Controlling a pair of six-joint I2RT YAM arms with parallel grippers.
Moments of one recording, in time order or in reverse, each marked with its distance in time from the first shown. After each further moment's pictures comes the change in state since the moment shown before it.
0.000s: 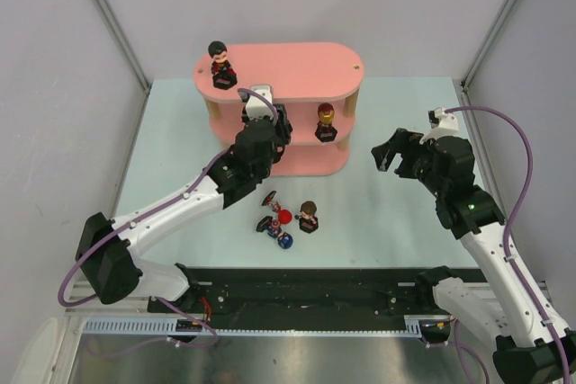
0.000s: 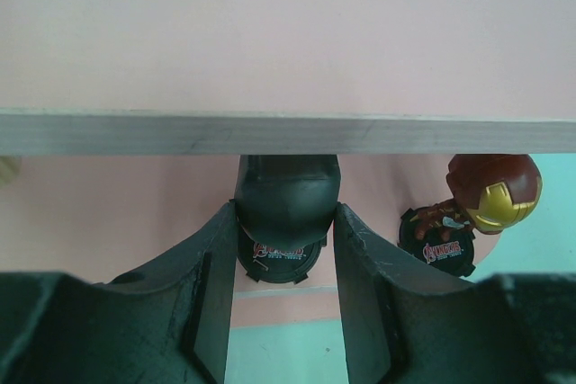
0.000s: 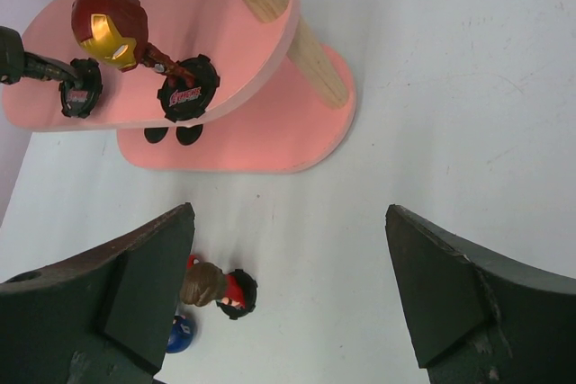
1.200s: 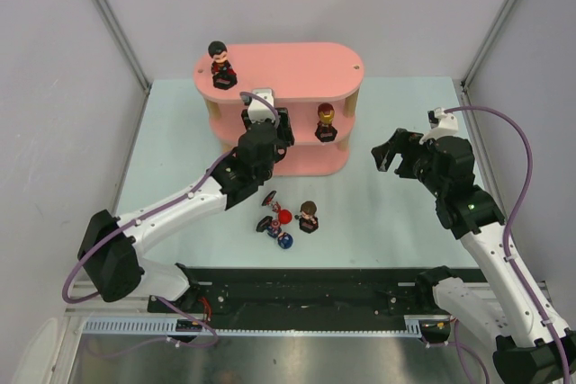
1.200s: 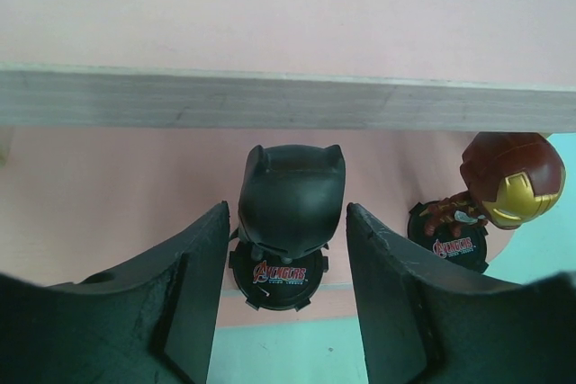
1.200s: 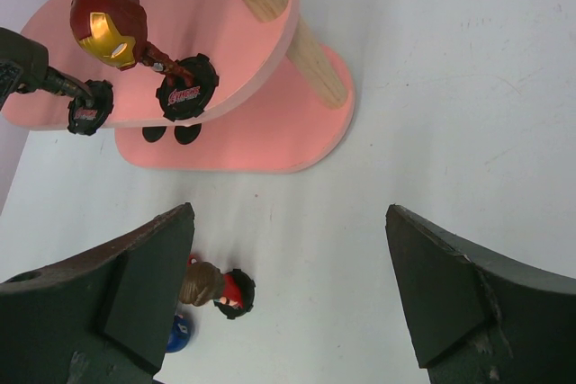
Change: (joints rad) left arm 0.001 0.017 -0.038 0.044 -0.003 -0.007; right arm 0.000 0.000 0.000 0.000 0.000 -0.010
